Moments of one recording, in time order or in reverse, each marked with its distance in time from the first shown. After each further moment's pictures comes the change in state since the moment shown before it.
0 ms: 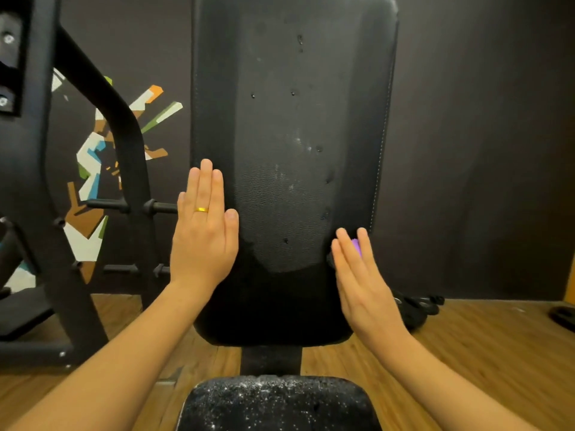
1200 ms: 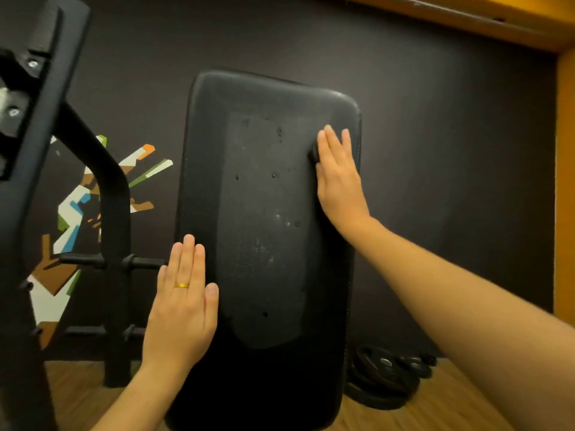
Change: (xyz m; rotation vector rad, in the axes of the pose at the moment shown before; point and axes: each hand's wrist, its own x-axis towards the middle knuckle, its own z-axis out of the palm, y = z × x) left_hand -0.001 -0.003 0.005 -0.001 -0.012 -0.003; right_hand 0.262 0.062 -0.057 0.152 0.227 0.081
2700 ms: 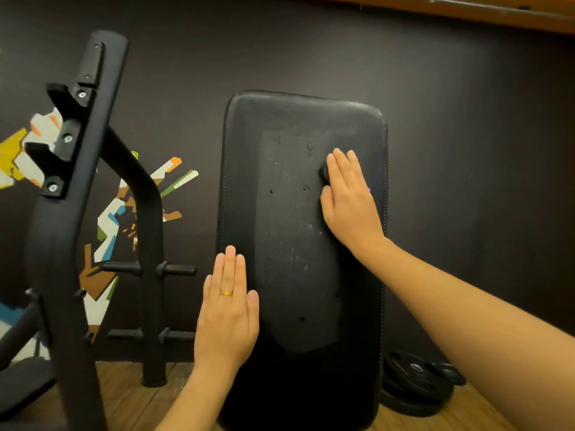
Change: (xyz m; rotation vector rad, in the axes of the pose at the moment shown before) left_hand 0.001 -0.002 0.005 0.050 -0.001 0.004; right_hand -0.015 -0.042 0.009 -0.069 -0.010 -0.009
